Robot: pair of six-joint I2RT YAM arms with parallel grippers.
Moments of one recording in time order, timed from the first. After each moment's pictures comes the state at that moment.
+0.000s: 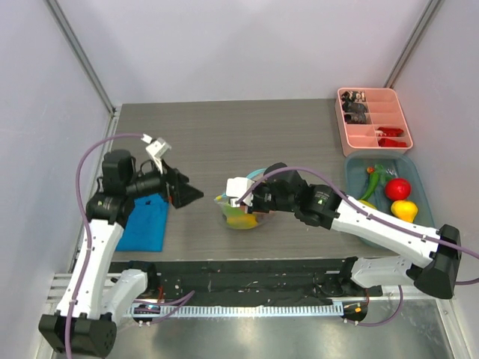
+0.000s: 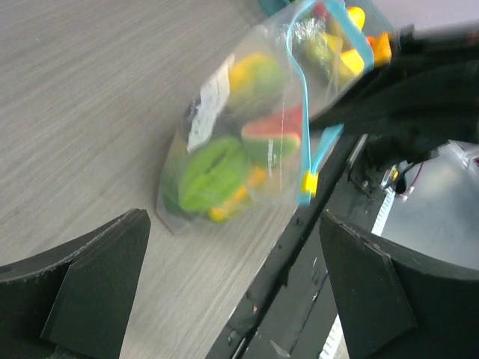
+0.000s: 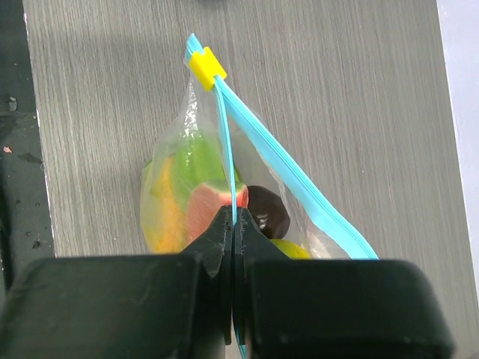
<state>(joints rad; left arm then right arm) -0.09 0.89 0.95 -0.54 0.93 -0.06 1.02 1.20 1.08 -0.41 -0.10 -0.58</state>
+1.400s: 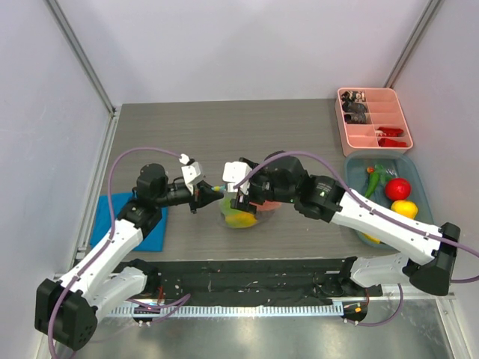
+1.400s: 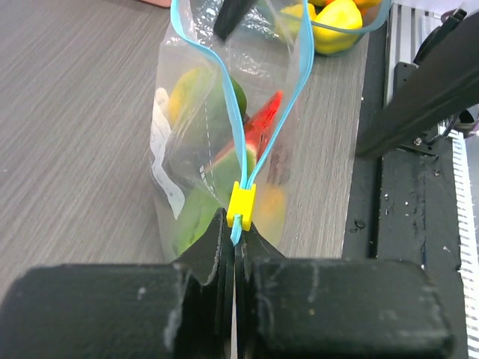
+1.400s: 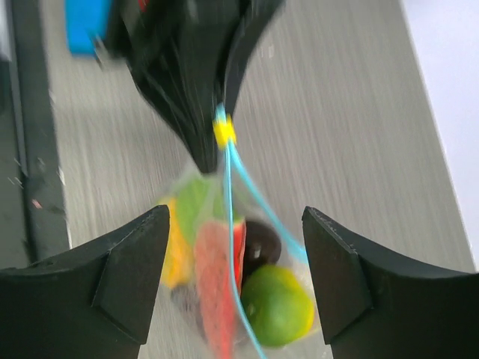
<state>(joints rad) -0.40 0.92 0.61 0.06 0.86 0.12 1.02 1.24 1.20 -0.42 -0.11 -0.50</state>
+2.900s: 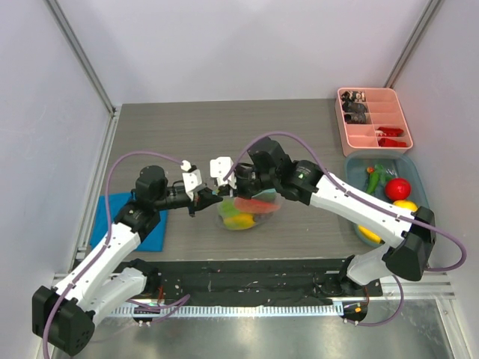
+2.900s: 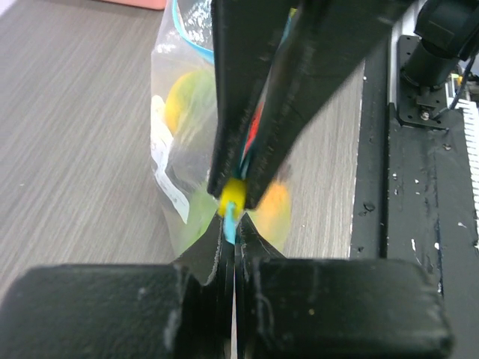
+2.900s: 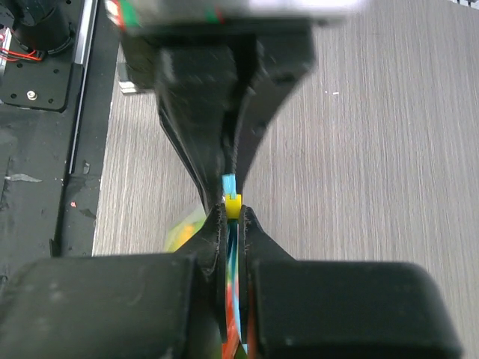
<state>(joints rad) -0.42 0.88 0.64 -0.05 0.86 0.27 0.93 1.43 1.35 -0.44 -0.44 -0.58</state>
